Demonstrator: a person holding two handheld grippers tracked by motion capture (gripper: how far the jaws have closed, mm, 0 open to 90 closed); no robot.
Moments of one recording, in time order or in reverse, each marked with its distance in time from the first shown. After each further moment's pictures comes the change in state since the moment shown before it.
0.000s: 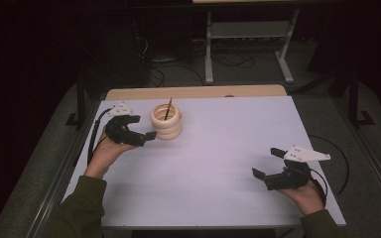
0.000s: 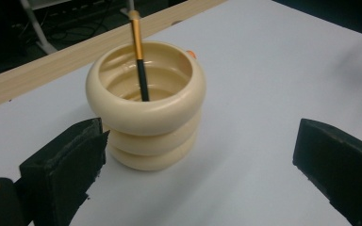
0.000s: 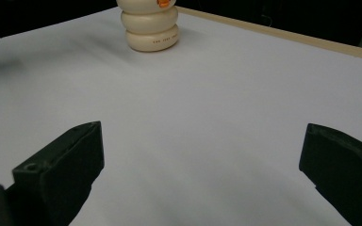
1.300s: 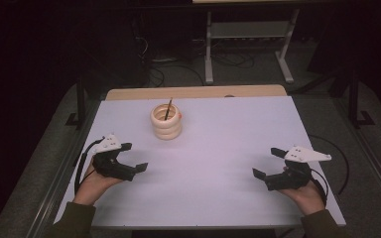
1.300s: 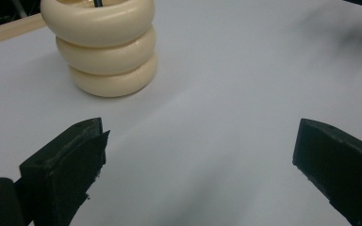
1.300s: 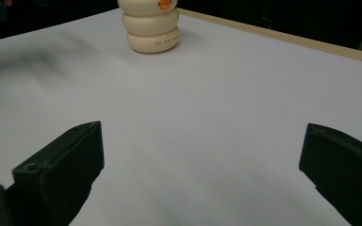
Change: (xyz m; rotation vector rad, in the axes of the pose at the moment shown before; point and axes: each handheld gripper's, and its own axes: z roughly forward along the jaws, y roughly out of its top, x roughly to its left) left arm -0.038 -0.065 -0.041 0.018 -0.022 0.023; right arm 0.000 0.000 -0.002 -0.006 0.004 -0.002
